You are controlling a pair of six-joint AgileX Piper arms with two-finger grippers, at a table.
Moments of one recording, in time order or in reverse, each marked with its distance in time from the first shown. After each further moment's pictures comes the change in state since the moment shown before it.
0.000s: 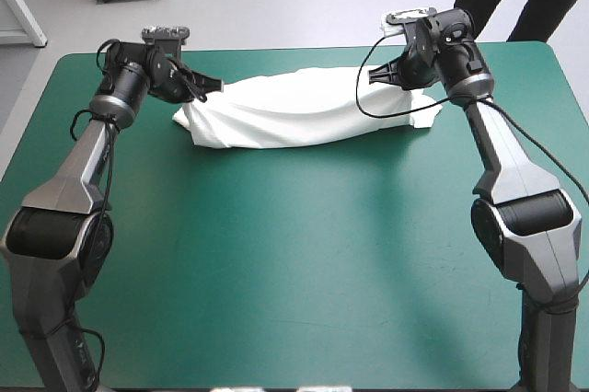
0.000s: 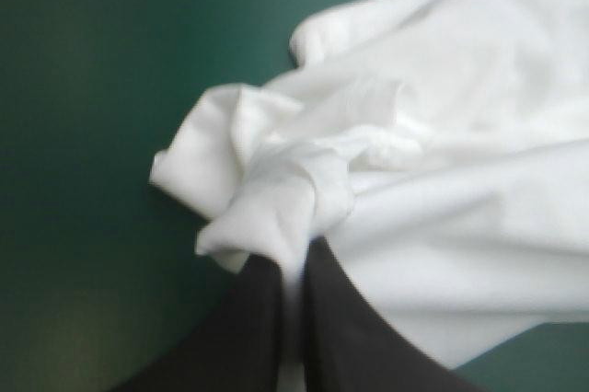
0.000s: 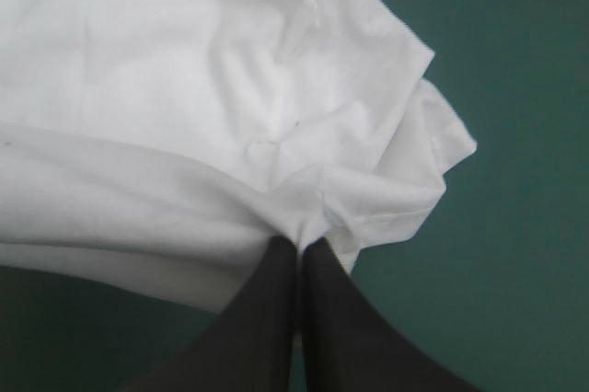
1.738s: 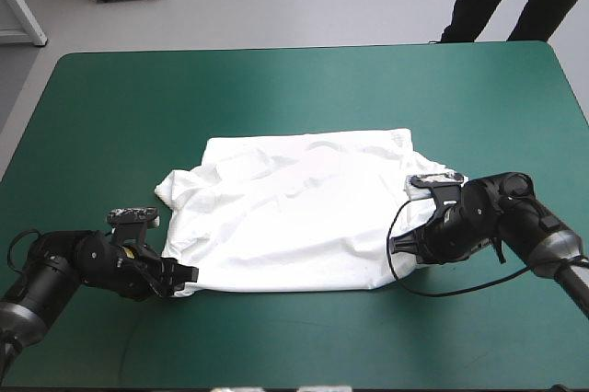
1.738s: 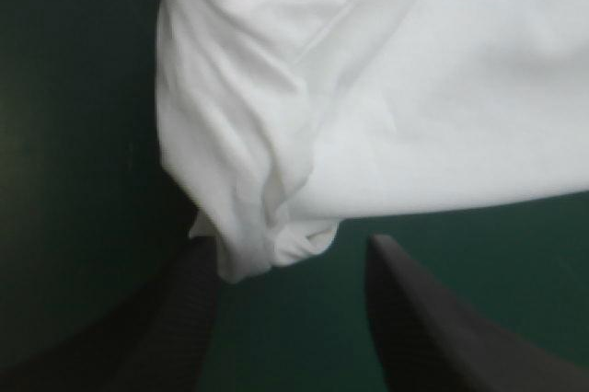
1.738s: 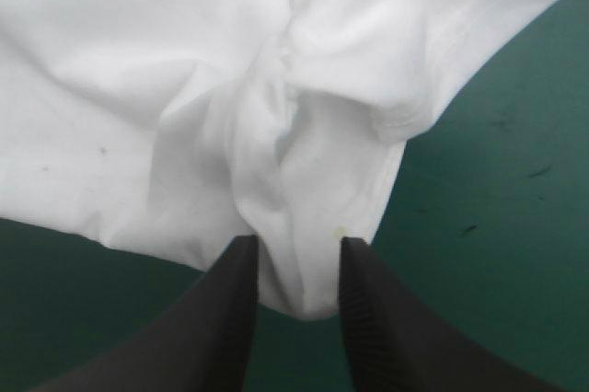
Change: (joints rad) left arm -0.015 -0.910 1.209 -0.260 0.039 0.072; right arm 0.098 -0.826 1.344 0.234 -0.217 -0.005
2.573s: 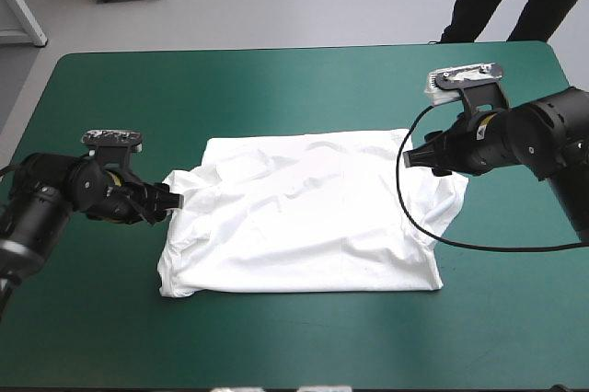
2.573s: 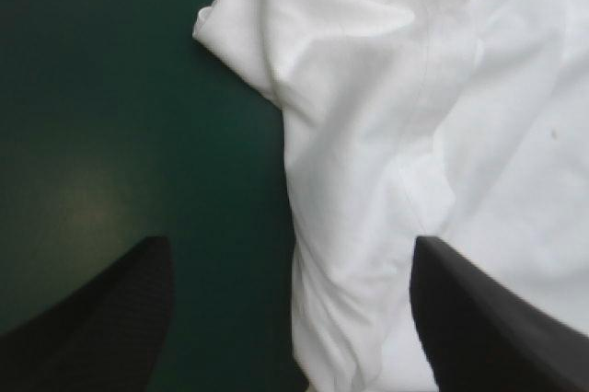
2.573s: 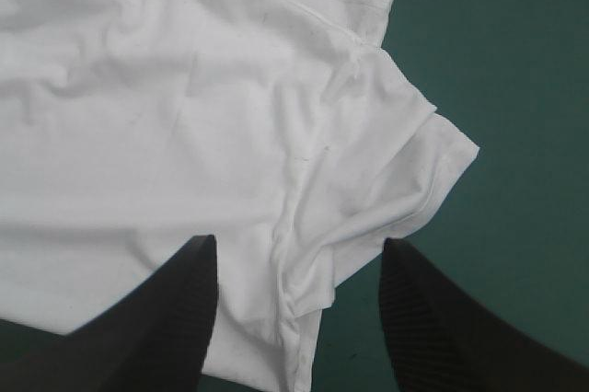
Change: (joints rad) left arm 0.000 0.174 -0.436 0.247 0.109 -0.089; right arm 0.000 -0.017 -0.579 -0.158 0.218 -0.001
